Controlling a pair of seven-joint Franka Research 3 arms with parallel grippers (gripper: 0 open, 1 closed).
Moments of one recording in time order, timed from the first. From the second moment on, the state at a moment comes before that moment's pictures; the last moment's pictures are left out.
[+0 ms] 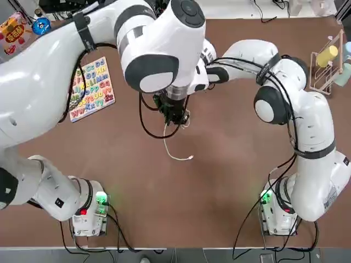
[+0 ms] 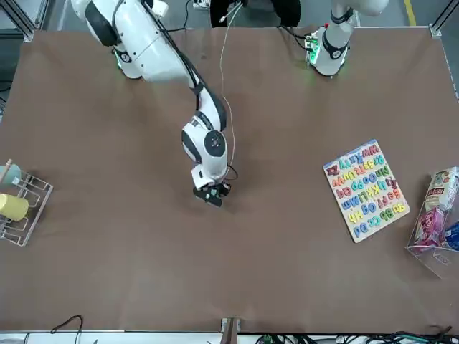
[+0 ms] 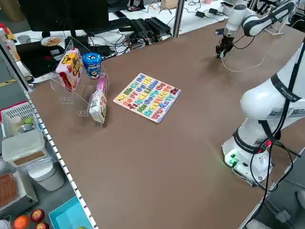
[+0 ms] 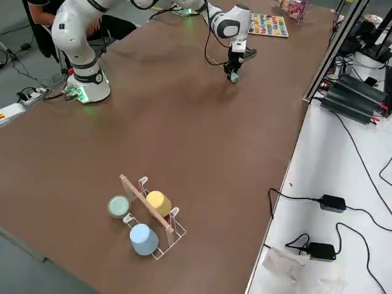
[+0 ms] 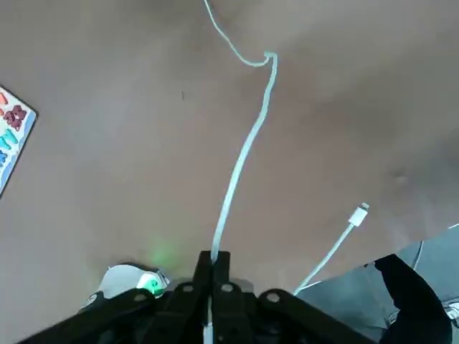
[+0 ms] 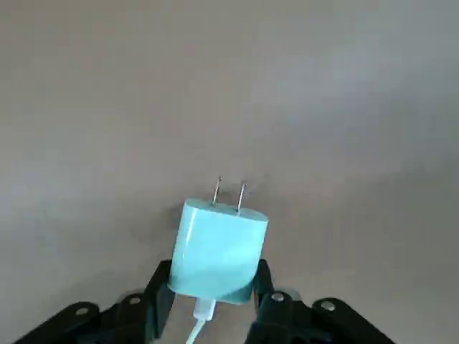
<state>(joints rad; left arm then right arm) -0.56 -0.04 -0.67 -1.63 -0.02 1.43 -0.68 0.61 0.84 0.08 -1.39 -0.20 2.24 1.09</state>
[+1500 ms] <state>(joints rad) -0.55 -0.01 -0.54 -1.60 -0.01 1.43 -0.61 0.53 0.94 0.01 -1.26 -0.26 2.52 0.59</state>
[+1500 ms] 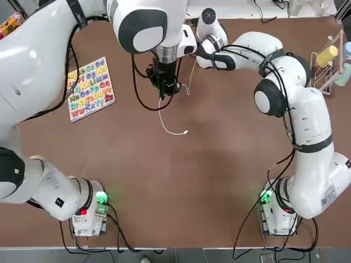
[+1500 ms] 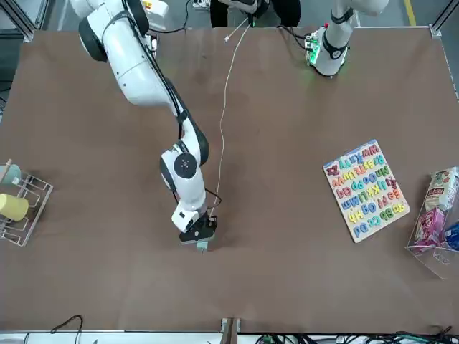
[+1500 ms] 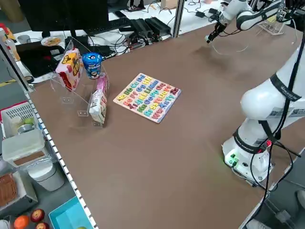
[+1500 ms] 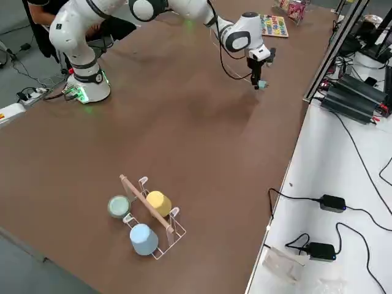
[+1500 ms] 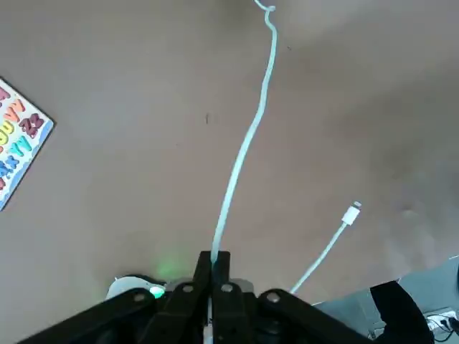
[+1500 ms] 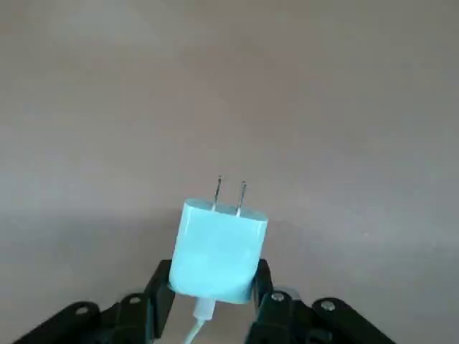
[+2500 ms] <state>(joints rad) -0.55 0.03 -0.54 -1.59 -0.01 1.43 -0.61 0.57 0.98 0.01 -1.25 -0.26 2.55 0.60</state>
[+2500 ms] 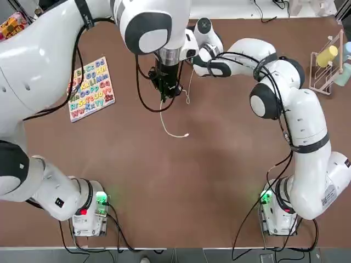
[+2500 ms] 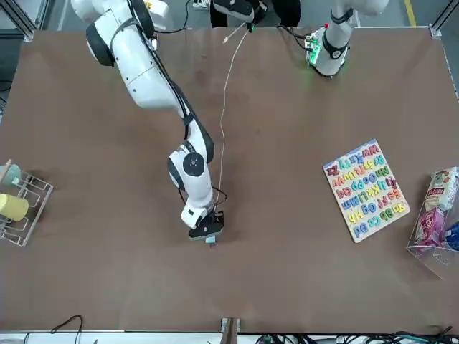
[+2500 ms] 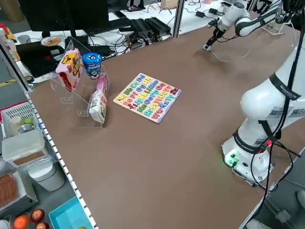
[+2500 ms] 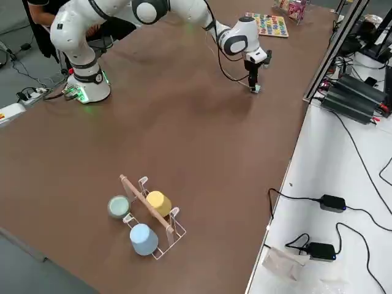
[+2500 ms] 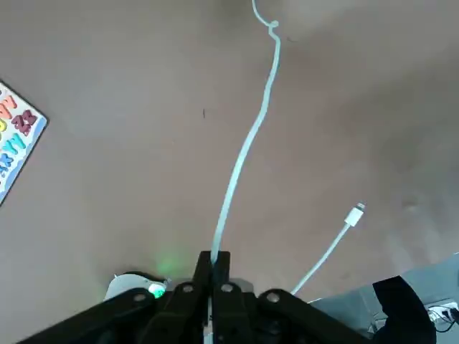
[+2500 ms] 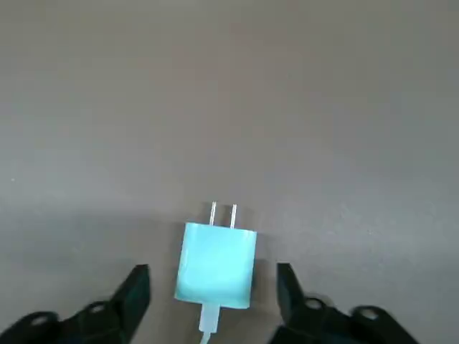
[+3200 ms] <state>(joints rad) -0.56 0.04 -0.54 -1.59 -0.01 1.43 -0.67 0.47 0.95 0.00 -1.21 -0.26 2.51 0.57</state>
